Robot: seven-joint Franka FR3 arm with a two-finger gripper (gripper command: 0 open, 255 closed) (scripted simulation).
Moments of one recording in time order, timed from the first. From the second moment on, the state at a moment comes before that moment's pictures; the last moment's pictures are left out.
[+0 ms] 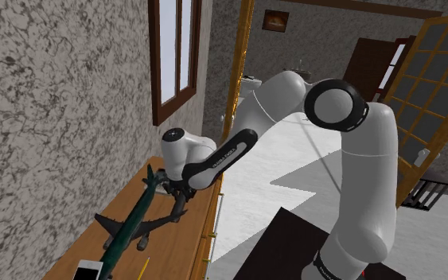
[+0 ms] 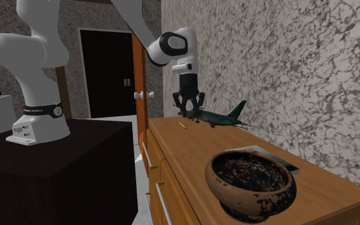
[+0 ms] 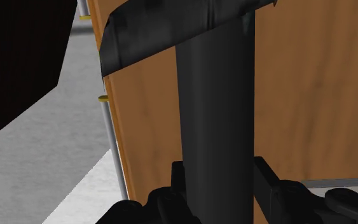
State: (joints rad) arm -0.10 0.39 0.36 -2.08 -0.55 2.39 1.73
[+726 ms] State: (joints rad) arm -0.14 0.31 0.38 -2.05 -0.47 2.32 1.63
